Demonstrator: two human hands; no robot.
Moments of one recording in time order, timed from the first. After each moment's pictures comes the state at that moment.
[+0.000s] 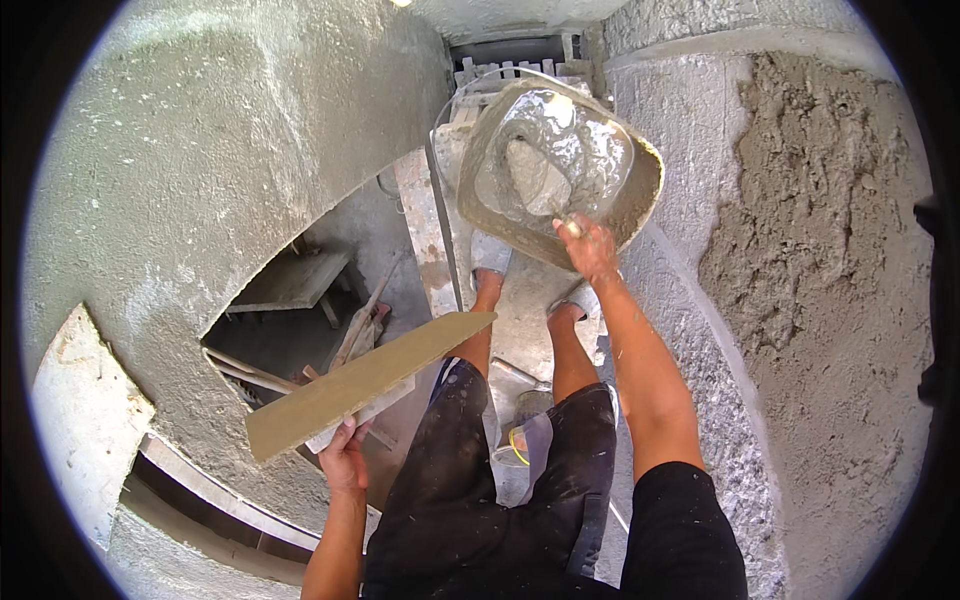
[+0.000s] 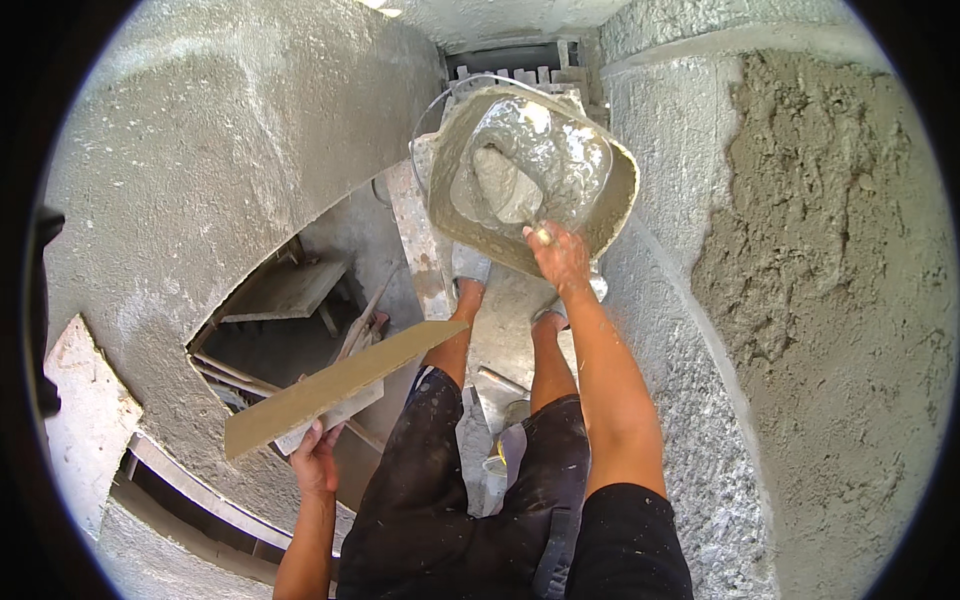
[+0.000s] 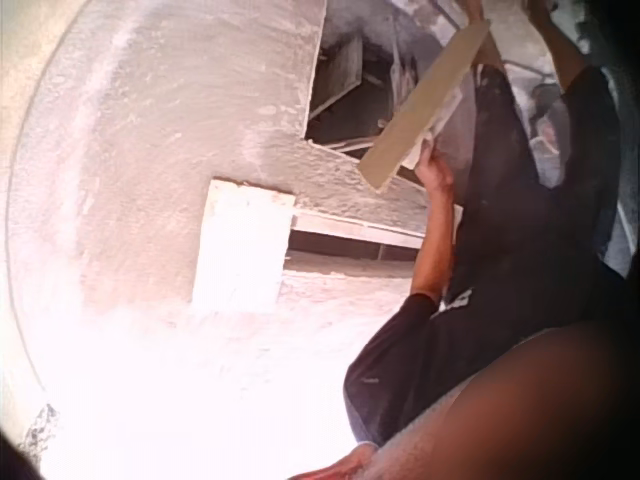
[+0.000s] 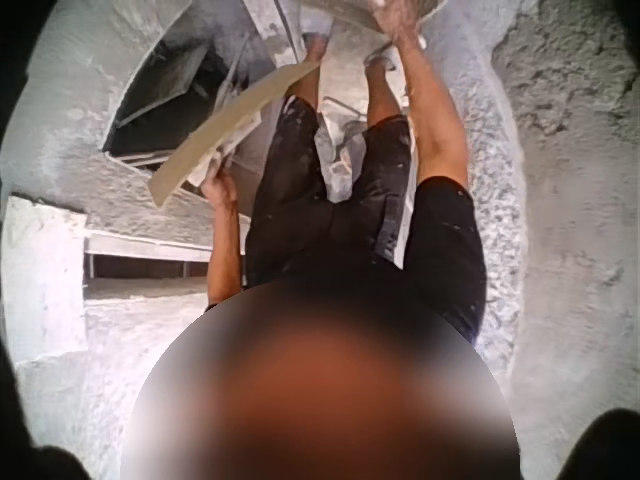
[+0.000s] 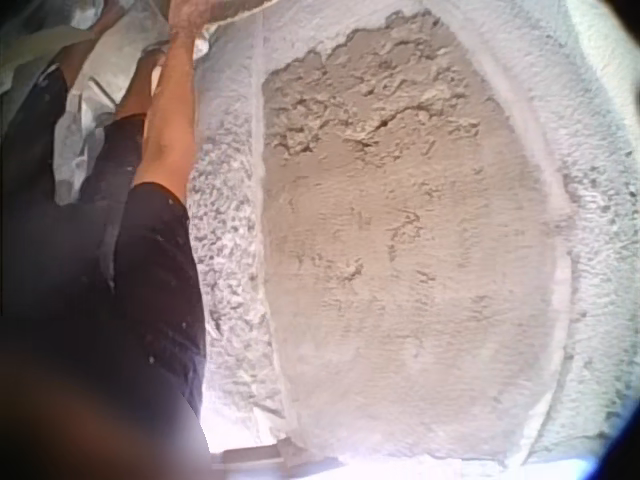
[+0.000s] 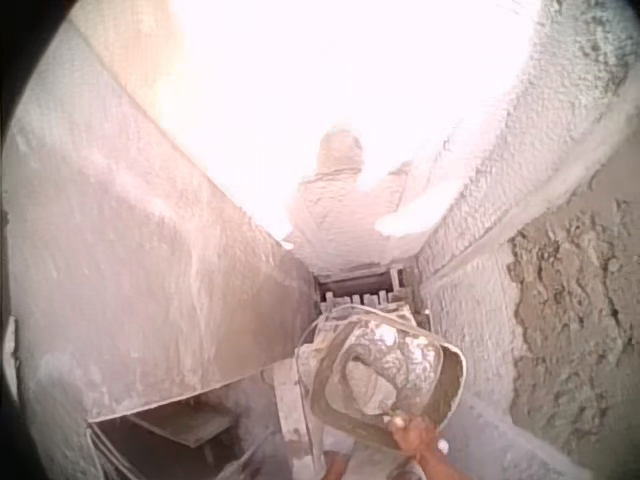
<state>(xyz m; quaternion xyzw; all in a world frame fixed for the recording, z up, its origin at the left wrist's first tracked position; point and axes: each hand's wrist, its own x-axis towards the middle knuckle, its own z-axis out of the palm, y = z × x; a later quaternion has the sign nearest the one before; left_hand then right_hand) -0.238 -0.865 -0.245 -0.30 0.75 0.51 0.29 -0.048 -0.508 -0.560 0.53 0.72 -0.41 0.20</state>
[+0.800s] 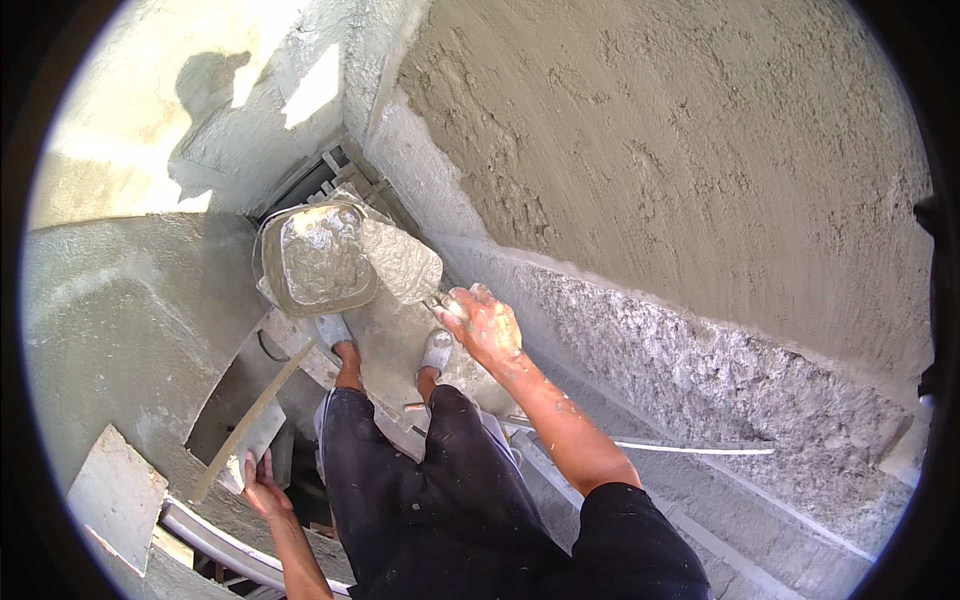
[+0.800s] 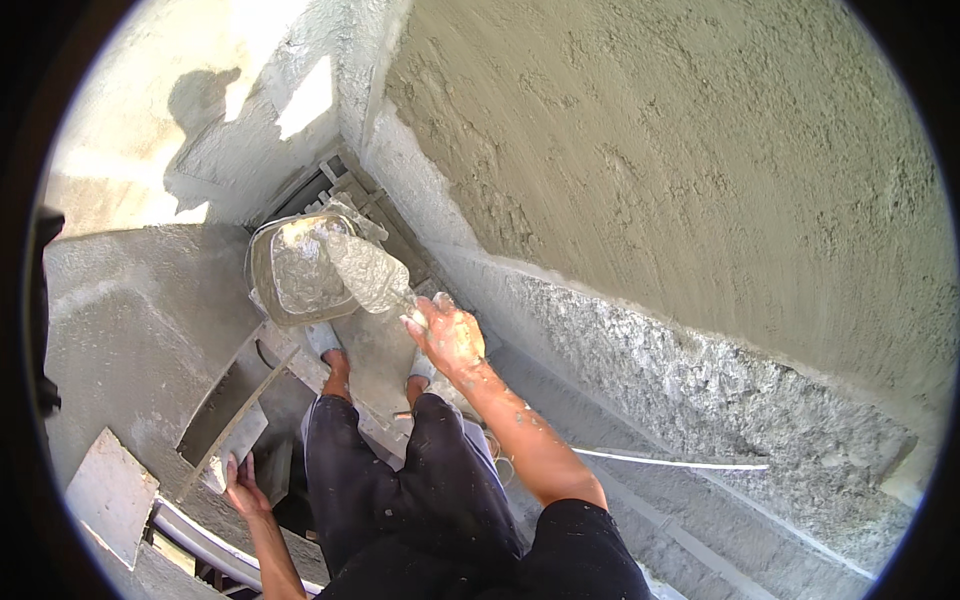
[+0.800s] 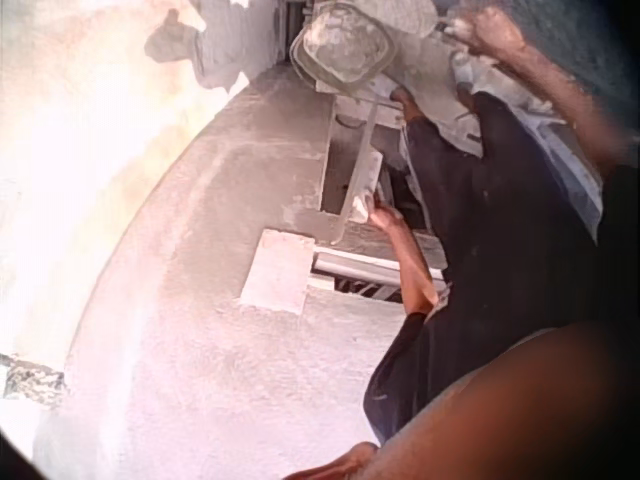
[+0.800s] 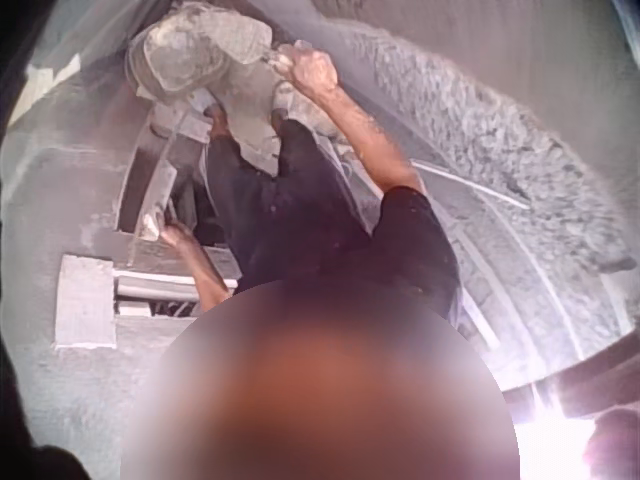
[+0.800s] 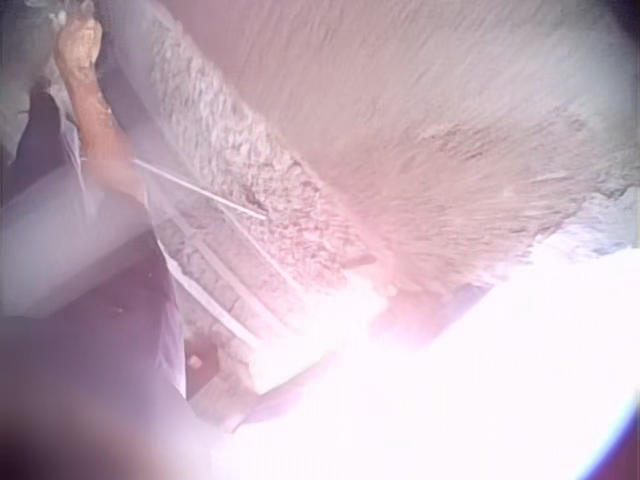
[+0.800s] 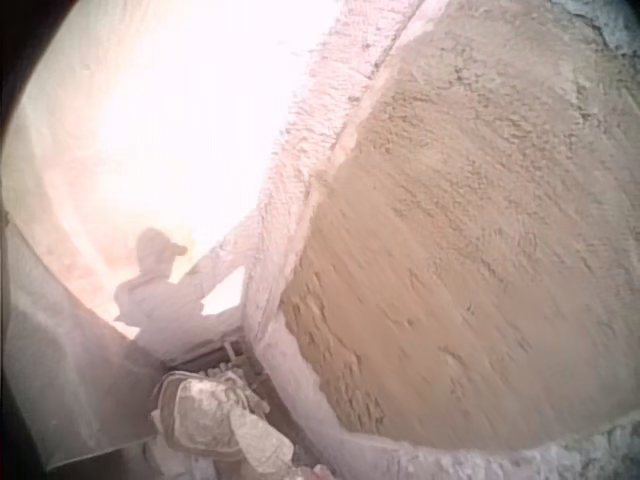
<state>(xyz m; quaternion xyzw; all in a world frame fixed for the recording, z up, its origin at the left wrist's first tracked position) -0.281 -0.839 -0.173 -0.13 0.72 0.57 0.37 0.123 -0.529 -0.124 0.64 0.71 -0.27 0.04</state>
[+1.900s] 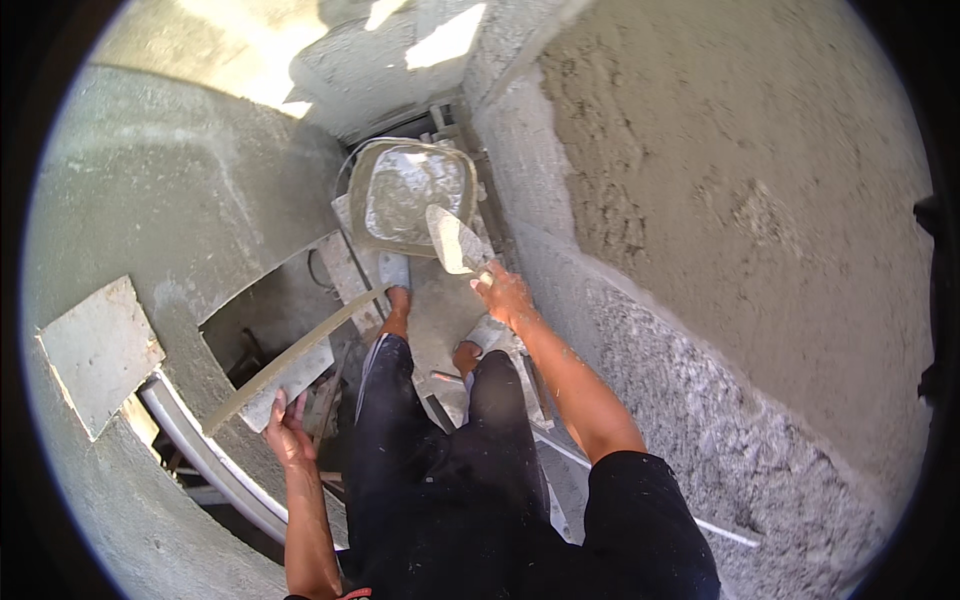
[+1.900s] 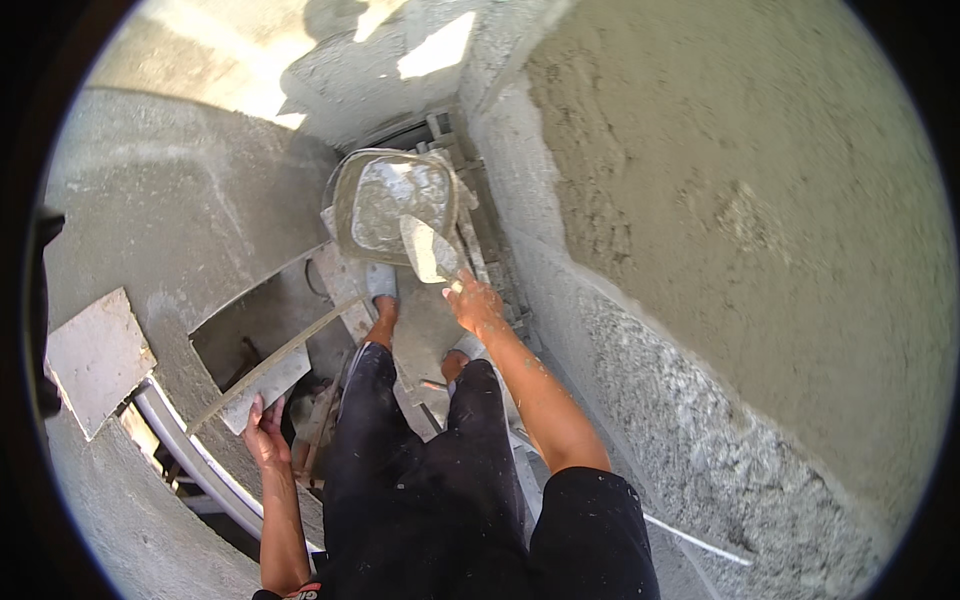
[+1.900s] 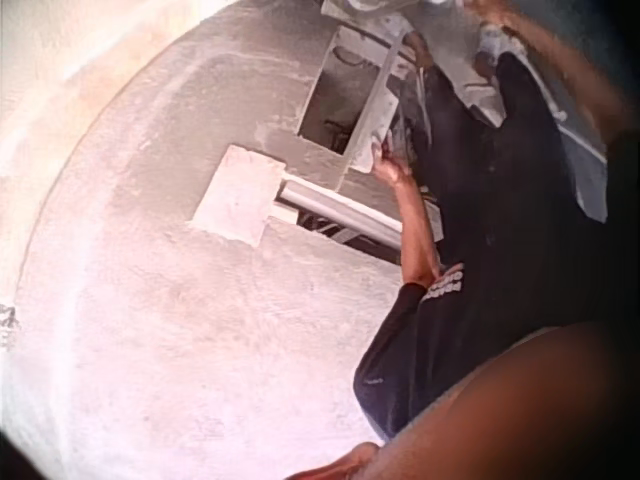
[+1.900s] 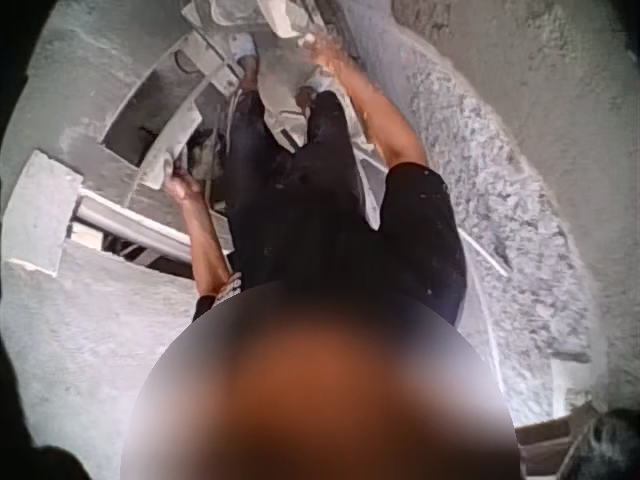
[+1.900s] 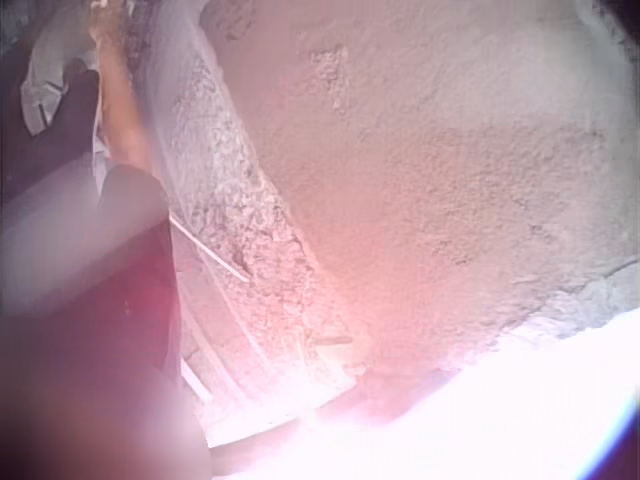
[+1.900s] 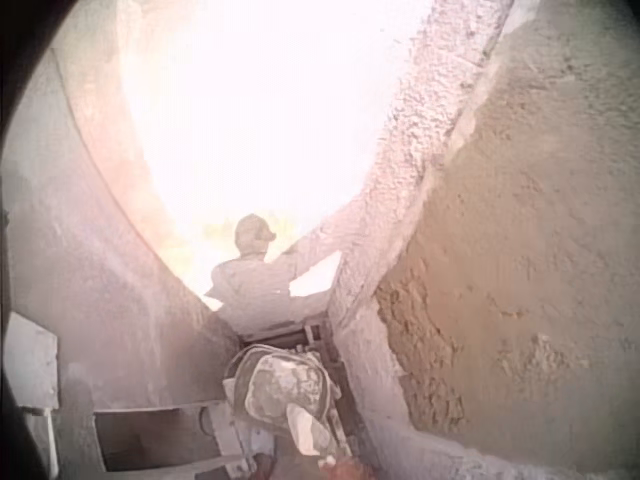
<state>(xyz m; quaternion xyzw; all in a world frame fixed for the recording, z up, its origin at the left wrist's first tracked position) -0.220 -0.851 -0.137 -0.18 0.72 0.61 0.29 0.078 -0.544 -0.266 0.58 0.66 -0.42 0.23</state>
